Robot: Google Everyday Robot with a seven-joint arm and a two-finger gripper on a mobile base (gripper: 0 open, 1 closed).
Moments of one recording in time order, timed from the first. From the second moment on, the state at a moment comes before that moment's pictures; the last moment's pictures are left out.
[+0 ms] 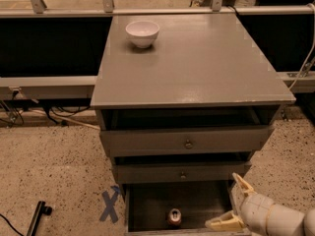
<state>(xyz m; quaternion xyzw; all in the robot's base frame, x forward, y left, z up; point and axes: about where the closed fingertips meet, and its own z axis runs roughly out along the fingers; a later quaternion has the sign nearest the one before) 0.396 -0.197 0.587 -0.40 0.78 0.17 0.46</state>
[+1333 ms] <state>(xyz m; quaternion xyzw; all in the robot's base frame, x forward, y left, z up) 0.467 -0.204 0.414 -0.39 0.75 0.12 0.52</state>
